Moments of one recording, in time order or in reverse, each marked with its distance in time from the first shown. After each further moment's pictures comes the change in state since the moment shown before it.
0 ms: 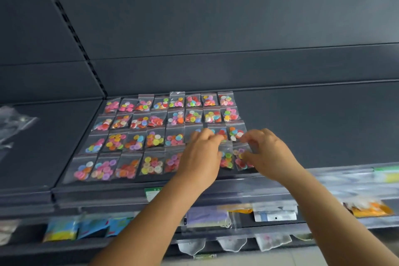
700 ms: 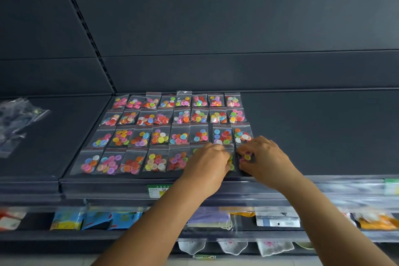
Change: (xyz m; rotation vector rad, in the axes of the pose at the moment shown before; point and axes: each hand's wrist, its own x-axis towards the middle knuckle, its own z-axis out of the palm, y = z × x) left_hand -0.007 0.000 0.005 0.146 -0.206 0.087; right_hand -0.002 -0.004 0.008 -0.147 -0.110 -0.112
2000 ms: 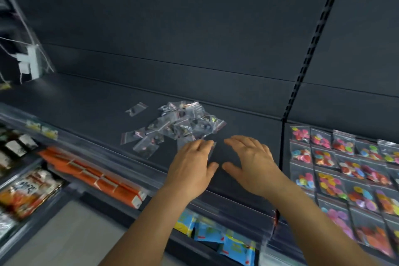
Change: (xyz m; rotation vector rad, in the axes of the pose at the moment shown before) left_hand -0.223 -0.388 -0.132 0.021 0.313 -0.509; right_hand 0.119 -0.431 0.164 -0.050 -0.068 -0.529
